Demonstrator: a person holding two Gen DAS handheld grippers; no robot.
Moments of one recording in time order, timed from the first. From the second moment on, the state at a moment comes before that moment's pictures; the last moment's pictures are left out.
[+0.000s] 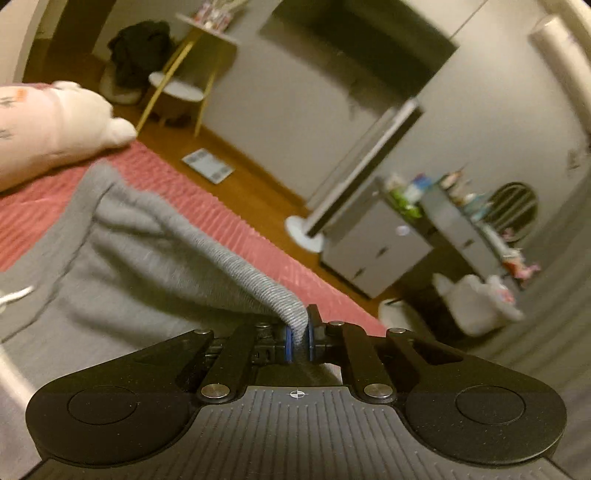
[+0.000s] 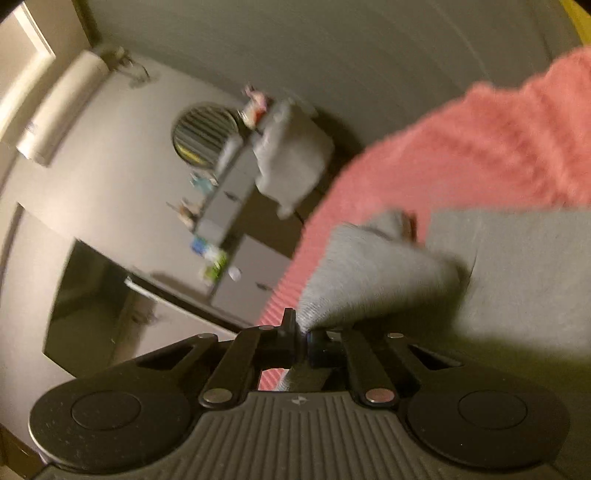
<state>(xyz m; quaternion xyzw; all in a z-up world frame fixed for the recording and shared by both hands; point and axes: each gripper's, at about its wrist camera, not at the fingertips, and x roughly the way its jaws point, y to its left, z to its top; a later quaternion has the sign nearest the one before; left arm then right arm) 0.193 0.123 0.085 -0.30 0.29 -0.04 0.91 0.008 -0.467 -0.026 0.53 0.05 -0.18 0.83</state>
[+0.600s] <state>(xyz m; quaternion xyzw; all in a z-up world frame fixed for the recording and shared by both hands) 0.078 0.172 -0.029 -0.31 0.35 0.08 0.88 -0.062 -0.452 -0.065 0.53 0.20 -0.26 0.78</state>
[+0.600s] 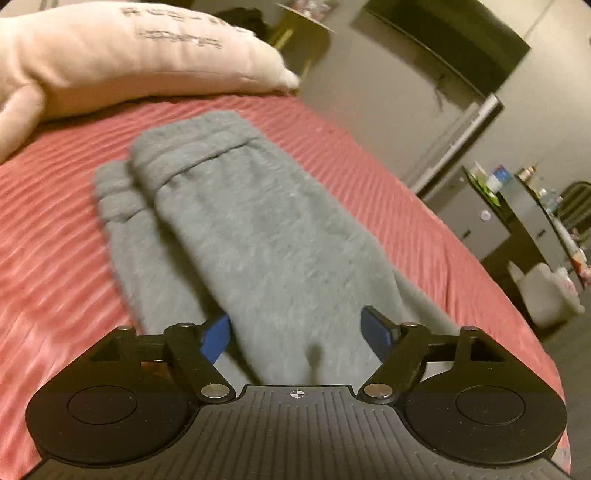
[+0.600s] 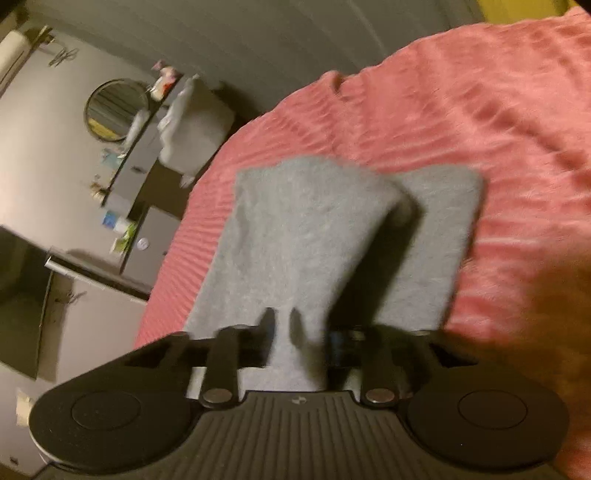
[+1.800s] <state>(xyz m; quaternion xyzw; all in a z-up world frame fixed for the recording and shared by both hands) 0.080 0.256 -0.077 -0.40 0.34 0.11 0.84 -0.081 -0.496 -0.060 0.49 0.22 -0.30 0.79</state>
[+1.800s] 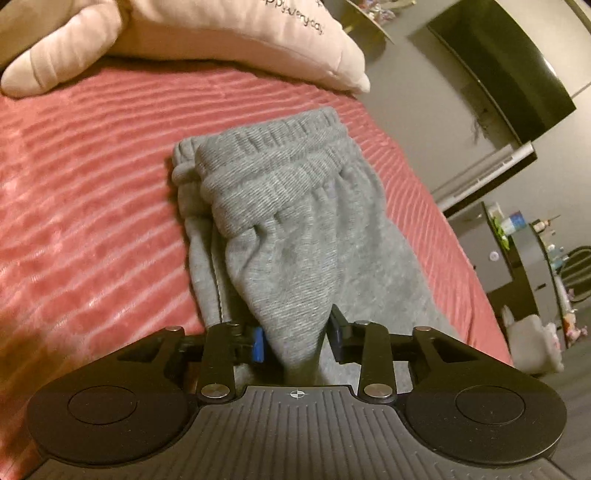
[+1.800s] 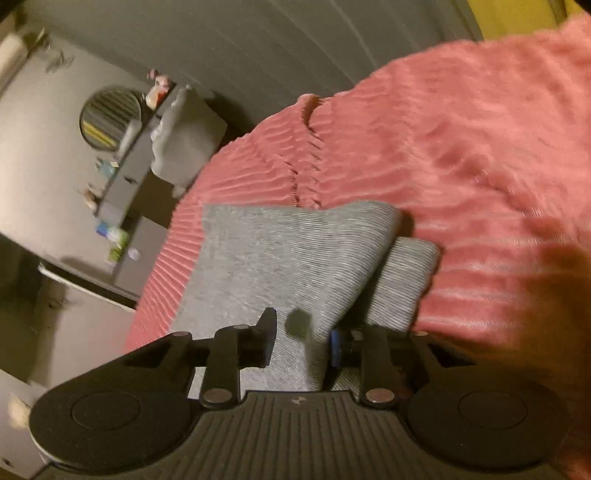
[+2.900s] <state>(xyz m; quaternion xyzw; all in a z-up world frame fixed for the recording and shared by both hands) 0.096 0.049 -0.003 -0.07 0.33 0.02 0.94 0.016 -0.325 0.010 0.14 0.25 -0.17 0.94</state>
